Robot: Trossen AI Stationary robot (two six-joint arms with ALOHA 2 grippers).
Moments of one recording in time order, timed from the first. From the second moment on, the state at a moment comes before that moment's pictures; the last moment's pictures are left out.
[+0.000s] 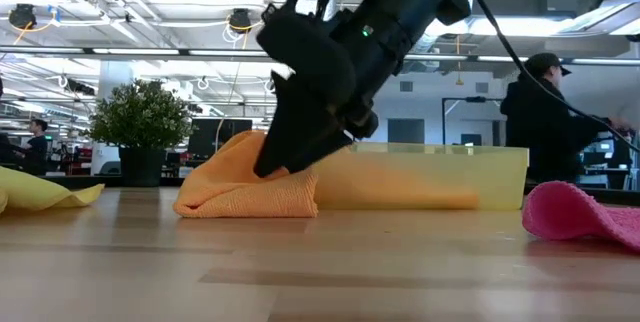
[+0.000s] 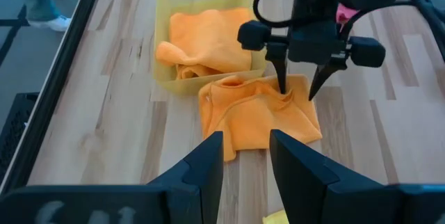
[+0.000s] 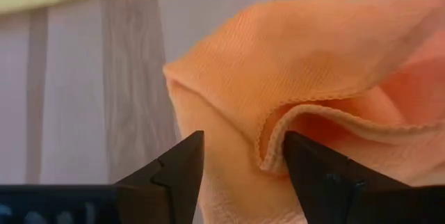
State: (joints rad) left arm -0.15 0.96 1.16 -0.97 -0.19 -0.09; right arm 0.26 2.09 1.37 -0.21 0.20 0.37
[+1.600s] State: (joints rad) left arm -0.15 0.96 1.16 -0.98 -0.19 -0.07; right arm 0.31 2.07 1.49 -0.52 0.01 0.77
